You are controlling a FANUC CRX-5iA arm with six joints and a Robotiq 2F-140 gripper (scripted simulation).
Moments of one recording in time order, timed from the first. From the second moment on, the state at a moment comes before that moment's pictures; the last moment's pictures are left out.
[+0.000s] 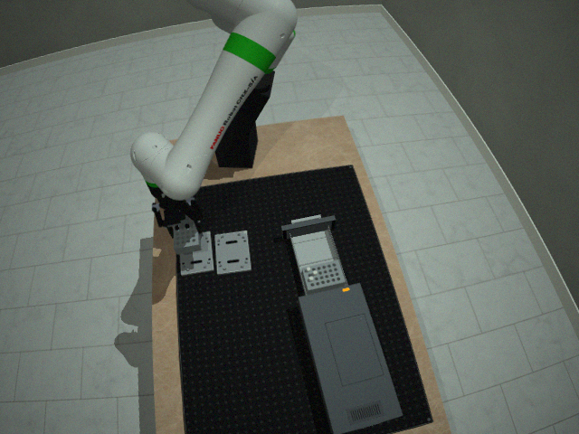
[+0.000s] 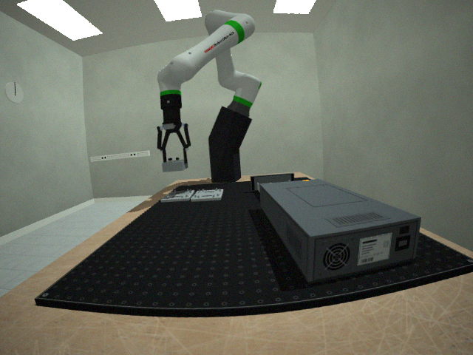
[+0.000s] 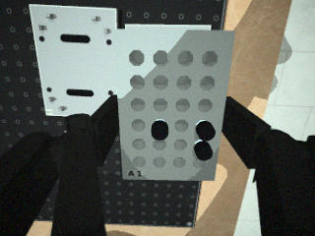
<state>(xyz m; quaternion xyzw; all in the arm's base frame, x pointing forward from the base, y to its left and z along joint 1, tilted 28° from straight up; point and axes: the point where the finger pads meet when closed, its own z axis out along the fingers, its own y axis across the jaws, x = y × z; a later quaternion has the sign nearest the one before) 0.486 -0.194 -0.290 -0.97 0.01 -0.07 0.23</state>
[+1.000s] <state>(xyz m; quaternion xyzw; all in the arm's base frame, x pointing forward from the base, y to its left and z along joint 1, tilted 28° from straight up) 0.495 -0.166 -0.346 -0.97 0.01 -0.07 0.23</state>
